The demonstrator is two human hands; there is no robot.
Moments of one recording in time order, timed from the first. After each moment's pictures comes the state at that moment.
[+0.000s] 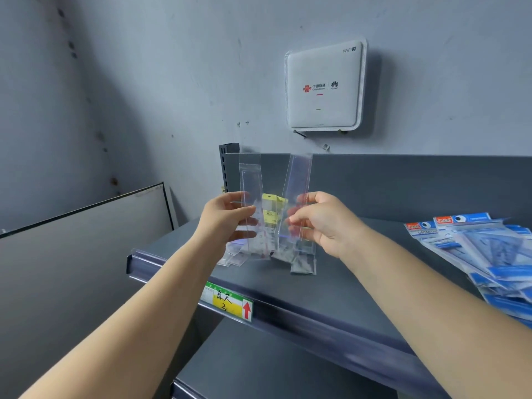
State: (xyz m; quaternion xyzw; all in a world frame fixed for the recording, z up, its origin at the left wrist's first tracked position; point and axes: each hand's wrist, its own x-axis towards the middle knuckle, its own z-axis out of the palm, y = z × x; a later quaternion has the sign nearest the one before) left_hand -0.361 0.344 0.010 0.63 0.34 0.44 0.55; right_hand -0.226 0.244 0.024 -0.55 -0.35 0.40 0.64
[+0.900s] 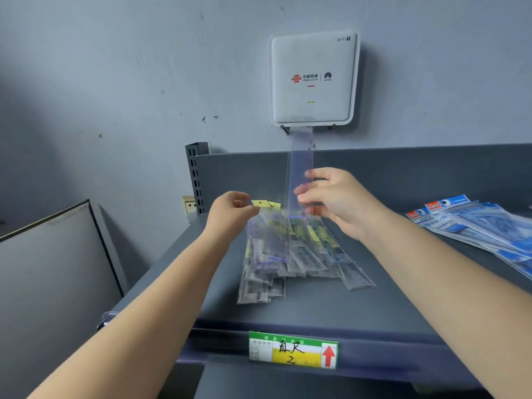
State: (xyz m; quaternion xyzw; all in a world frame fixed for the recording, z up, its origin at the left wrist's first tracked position) left_hand -0.343 0.466 0.001 0.77 0.28 0.34 0.46; right_hand -0.247 0.314 0.037 -0.66 -0.33 0.20 0.65
